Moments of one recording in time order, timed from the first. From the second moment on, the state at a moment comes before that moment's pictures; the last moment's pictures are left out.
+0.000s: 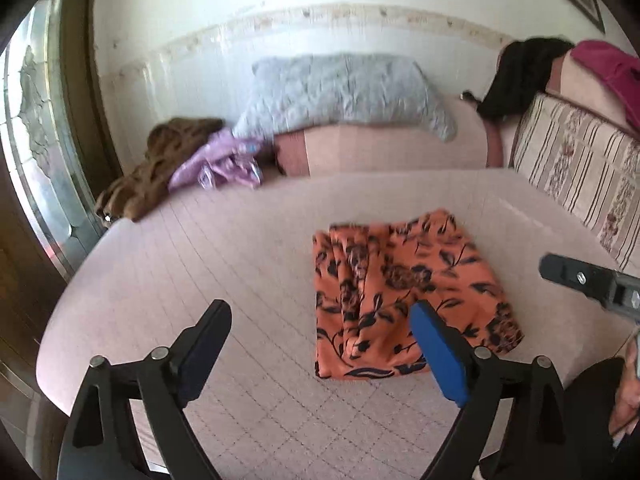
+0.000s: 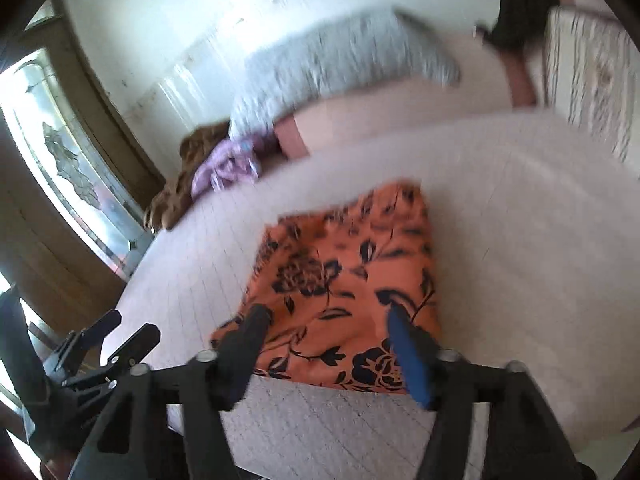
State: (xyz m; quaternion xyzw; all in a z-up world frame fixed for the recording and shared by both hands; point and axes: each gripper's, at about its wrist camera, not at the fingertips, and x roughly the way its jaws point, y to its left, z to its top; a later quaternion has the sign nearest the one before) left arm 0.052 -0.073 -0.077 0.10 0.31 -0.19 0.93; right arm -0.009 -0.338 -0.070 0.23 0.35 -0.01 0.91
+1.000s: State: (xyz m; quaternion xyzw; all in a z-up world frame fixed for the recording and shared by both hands) left arm -0.014 -0.068 0.020 0.08 0.24 -0.13 0.96; right arm -0.134 -0.298 0.057 0.08 0.25 -0.08 0.96
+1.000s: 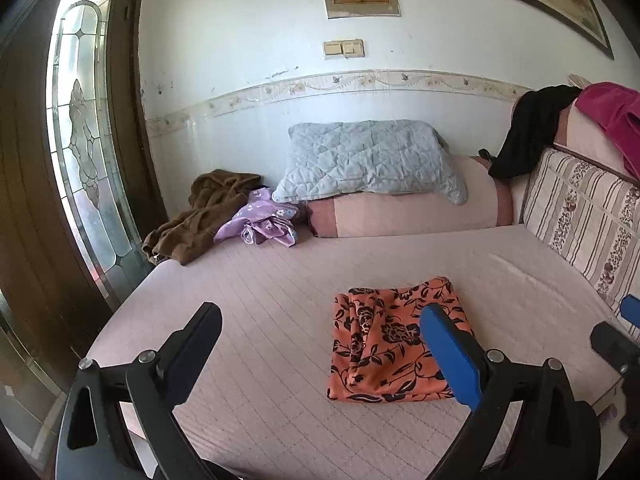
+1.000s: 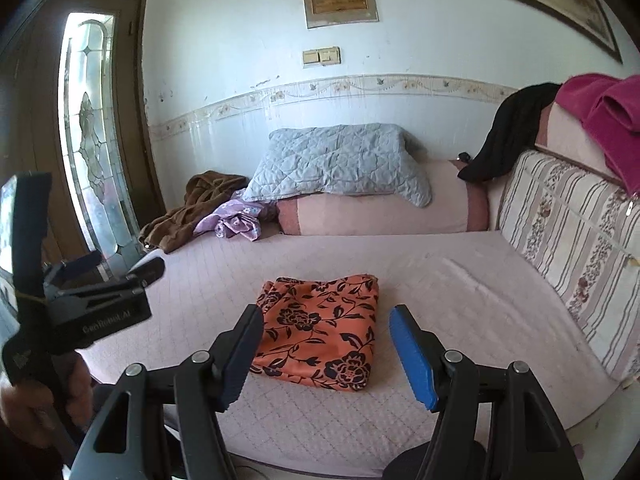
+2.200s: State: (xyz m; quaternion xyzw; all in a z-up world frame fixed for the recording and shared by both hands) left arm 0.012 -0.027 0.029 0.06 0.24 -0.08 0.97; right arm -0.093 -0.268 0.052 0.05 0.28 -0.10 0.95
